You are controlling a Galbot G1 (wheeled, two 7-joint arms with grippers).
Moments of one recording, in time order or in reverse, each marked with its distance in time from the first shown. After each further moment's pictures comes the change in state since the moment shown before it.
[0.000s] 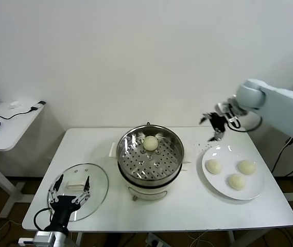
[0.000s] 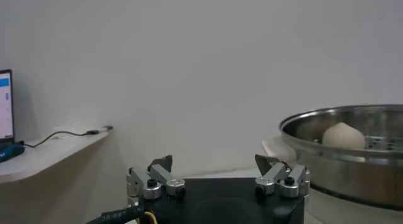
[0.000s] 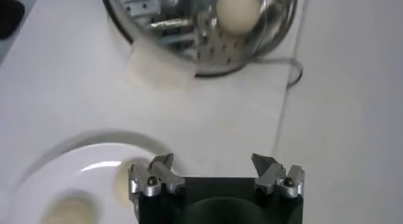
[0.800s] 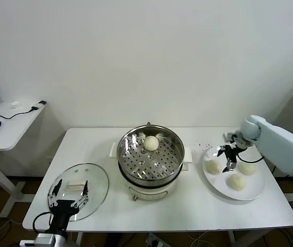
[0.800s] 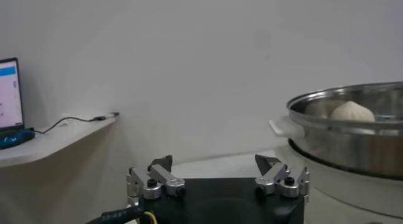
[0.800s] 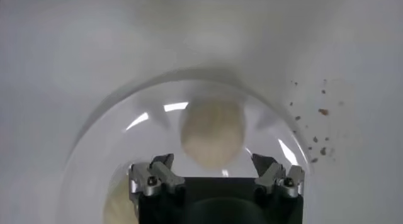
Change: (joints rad) left arm 0.007 -0.004 -0.012 0.038 0.019 -0.001 -0.005; right arm -0.387 0.184 0.338 -0.370 -0.249 0.041 -0.095
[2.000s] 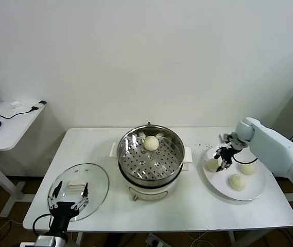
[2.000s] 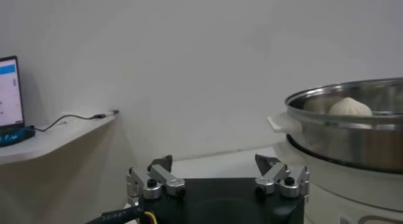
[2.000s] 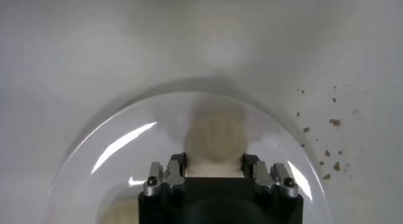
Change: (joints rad) left arm 0.015 -0.006 0.001 -0.003 0.006 -0.008 0.003; right arm 0.036 0.010 0.007 -0.032 0.053 0.012 -0.025
